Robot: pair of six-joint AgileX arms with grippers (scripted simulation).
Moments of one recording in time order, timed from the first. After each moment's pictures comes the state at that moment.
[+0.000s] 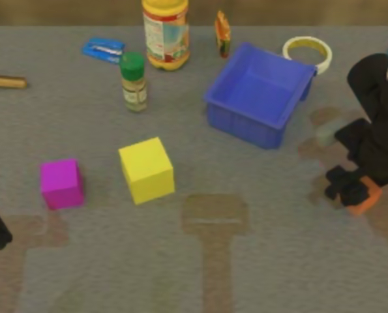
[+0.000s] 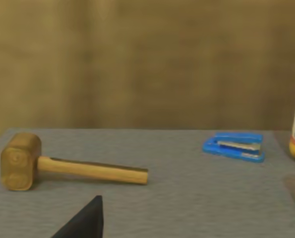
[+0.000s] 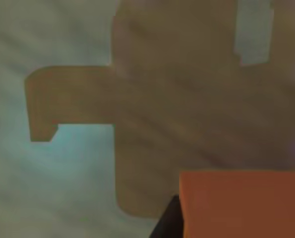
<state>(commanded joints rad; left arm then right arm) 0.00 0.00 0.00 0.00 0.00 0.00 0.23 2.01 1.23 -0.76 -0.01 -0.32</state>
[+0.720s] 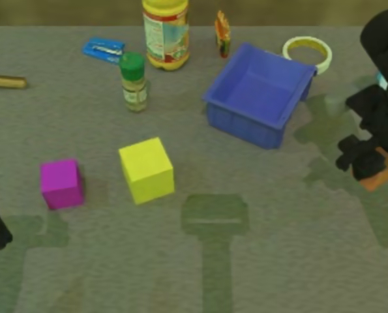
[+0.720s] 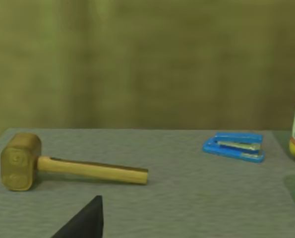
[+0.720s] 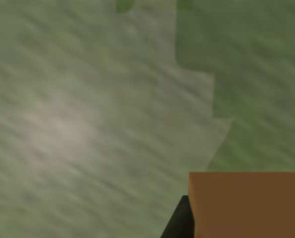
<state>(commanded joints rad) 0.00 0.00 0.00 0.00 0.00 0.00 0.24 1.90 1.38 -1.01 -0.01 -0.33</state>
